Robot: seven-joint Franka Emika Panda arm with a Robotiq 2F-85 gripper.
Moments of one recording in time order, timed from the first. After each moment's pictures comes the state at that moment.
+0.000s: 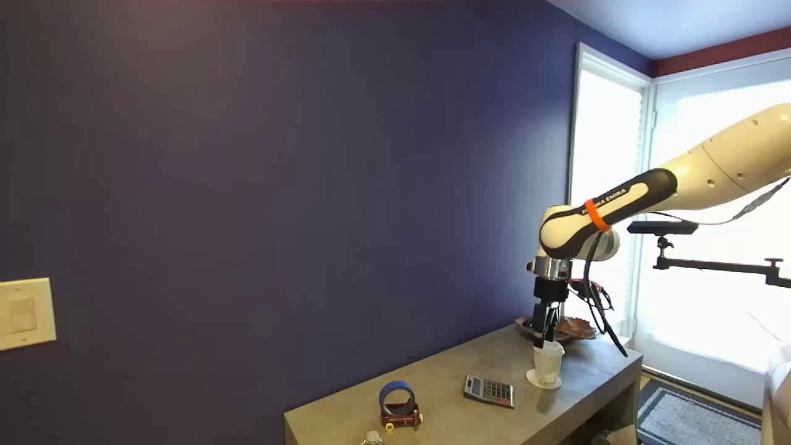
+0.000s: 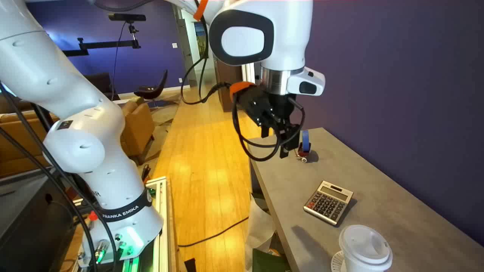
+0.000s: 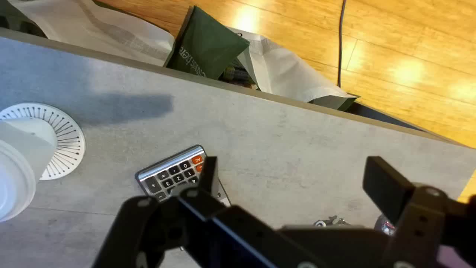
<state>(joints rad) -0.02 -0.31 -0.32 -2.49 0.10 2.15 -0.44</state>
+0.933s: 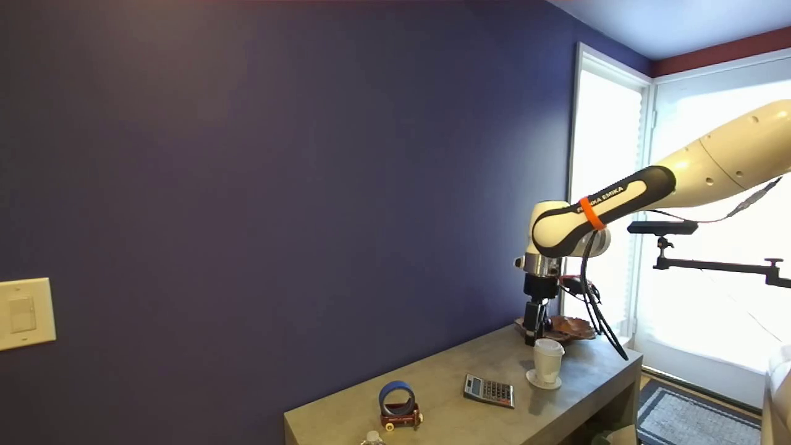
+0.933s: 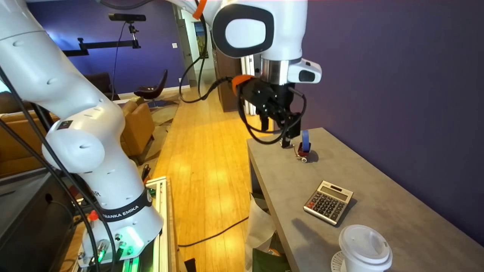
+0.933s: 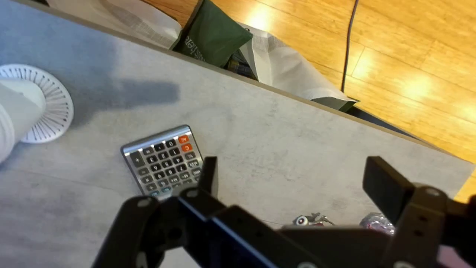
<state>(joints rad) -0.02 -0.31 -0.23 -2.46 0.08 2.15 -0.44</state>
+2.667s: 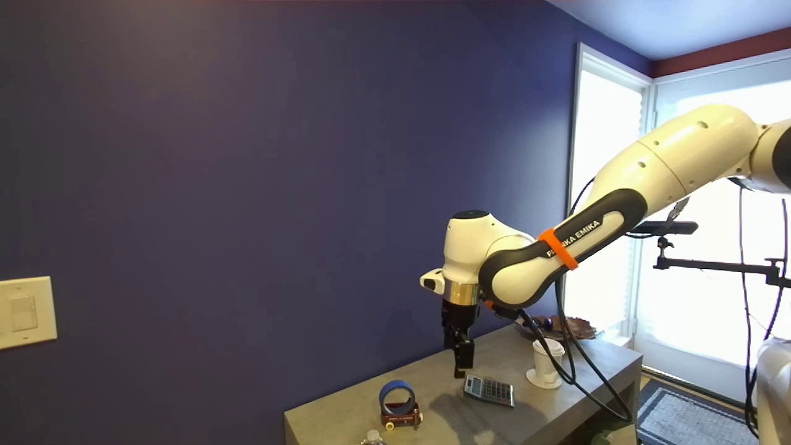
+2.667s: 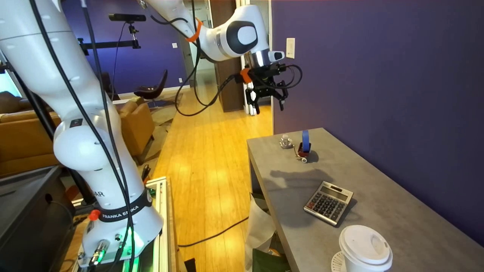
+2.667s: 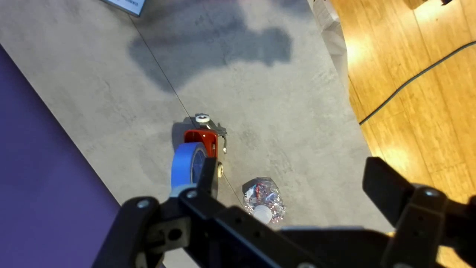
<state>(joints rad) 0.16 -0.08 0.13 -2.30 -0.21 2.36 -0.45</state>
